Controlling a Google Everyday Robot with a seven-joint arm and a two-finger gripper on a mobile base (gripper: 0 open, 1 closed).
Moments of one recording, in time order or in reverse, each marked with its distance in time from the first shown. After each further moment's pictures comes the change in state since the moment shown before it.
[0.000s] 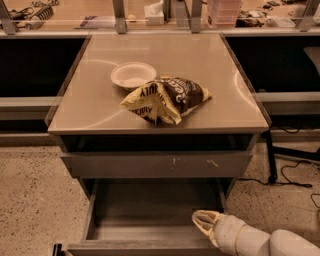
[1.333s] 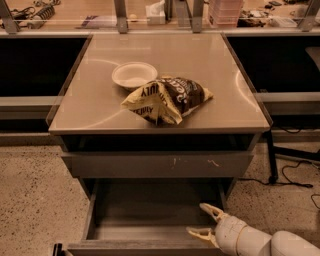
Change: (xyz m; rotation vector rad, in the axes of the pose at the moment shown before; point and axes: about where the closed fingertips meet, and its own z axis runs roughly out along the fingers) arm -0.001 -0.003 -0.006 0.020 -0.003 0.005
